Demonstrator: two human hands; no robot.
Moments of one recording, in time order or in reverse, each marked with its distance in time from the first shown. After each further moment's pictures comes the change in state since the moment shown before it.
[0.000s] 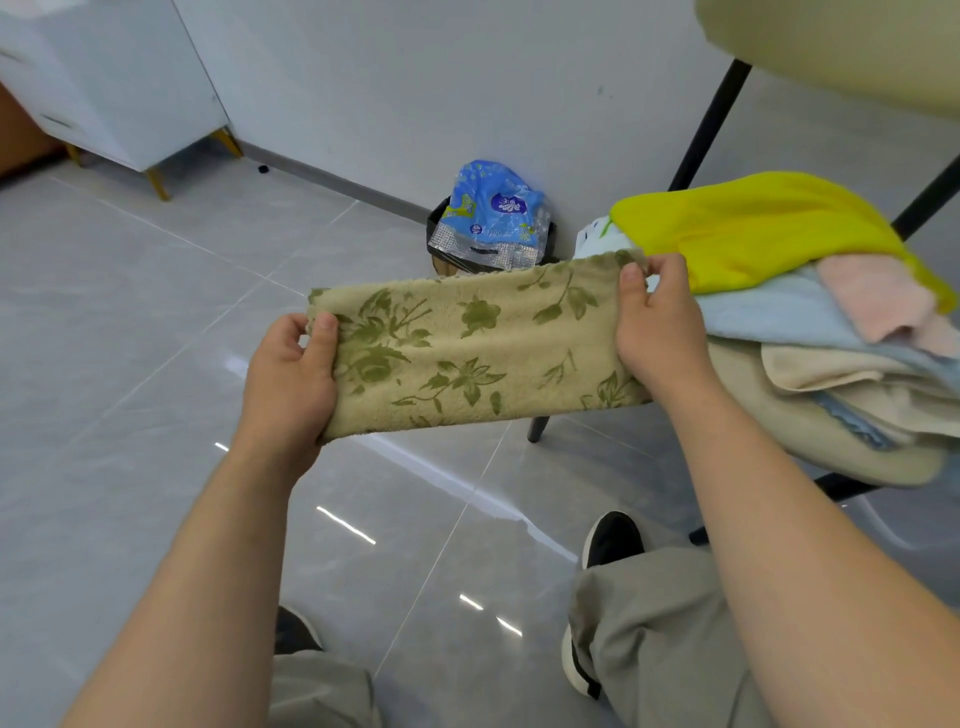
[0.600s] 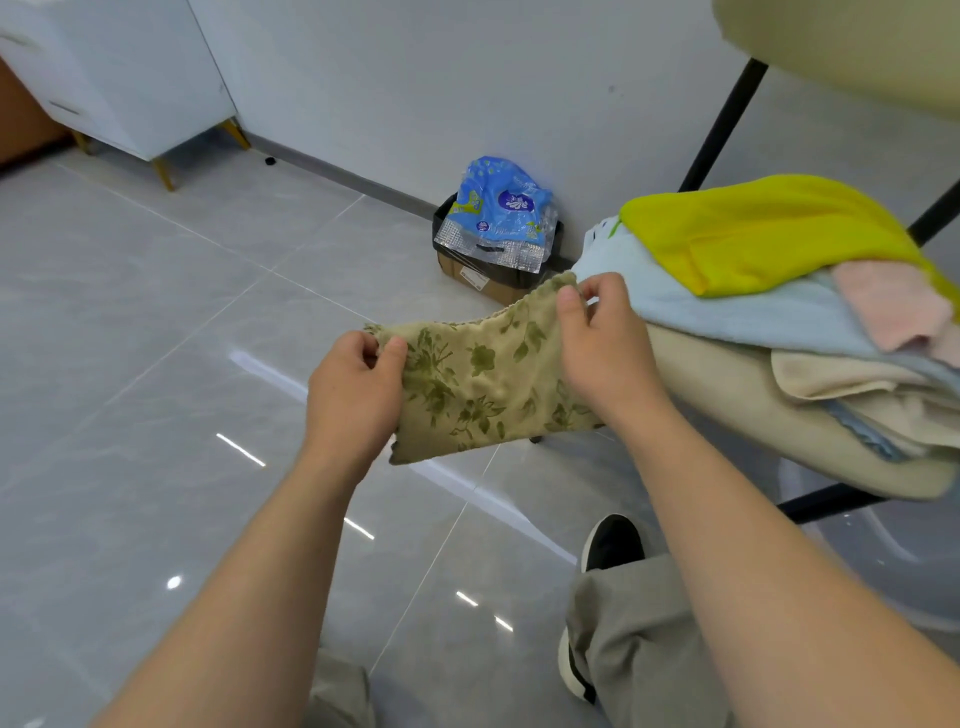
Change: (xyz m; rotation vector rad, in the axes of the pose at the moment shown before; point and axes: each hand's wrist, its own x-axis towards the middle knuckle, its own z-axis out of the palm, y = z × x) left_hand -0.016 -0.009 0.037 0.360 0.050 0.064; right_hand -0.032 -0.026 0.030 0.033 -0.173 -0.006
